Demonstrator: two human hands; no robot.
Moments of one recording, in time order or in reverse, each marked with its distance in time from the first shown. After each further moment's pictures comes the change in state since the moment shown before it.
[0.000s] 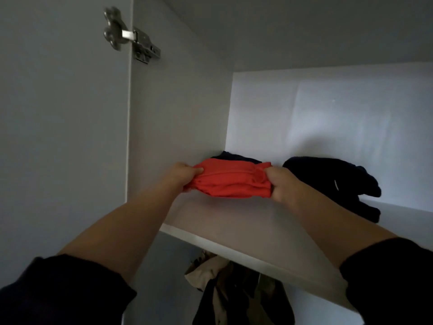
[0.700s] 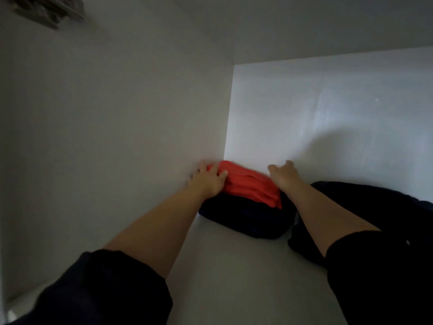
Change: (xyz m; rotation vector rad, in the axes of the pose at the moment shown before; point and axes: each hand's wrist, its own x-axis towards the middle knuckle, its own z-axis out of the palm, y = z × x) left_hand 0.198 0.021 0.116 0.821 -0.005 0.305; right_hand 0.240 -0.028 -0.019 -0.759 0.253 -0.223
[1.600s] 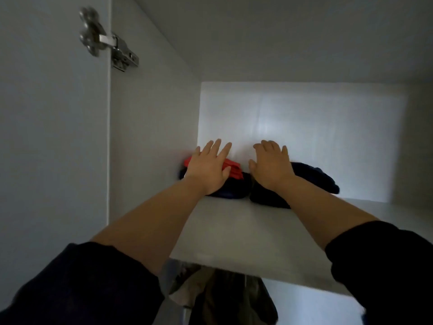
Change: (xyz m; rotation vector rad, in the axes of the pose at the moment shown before) left_hand -0.188 0.023 -0.084 0.289 0.317 0.653; right_hand -0.252 -0.050 -0.085 -0.907 0.280 -0.442
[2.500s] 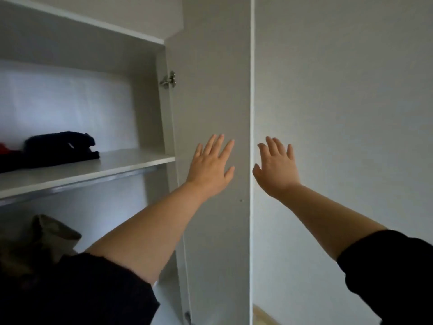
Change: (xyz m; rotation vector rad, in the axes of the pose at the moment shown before) left_hand -0.347 0.452 -0.353 -0.680 0.135 0.730; right_hand -0.632 0.068 -0.432 -0.630 0.010 0.769
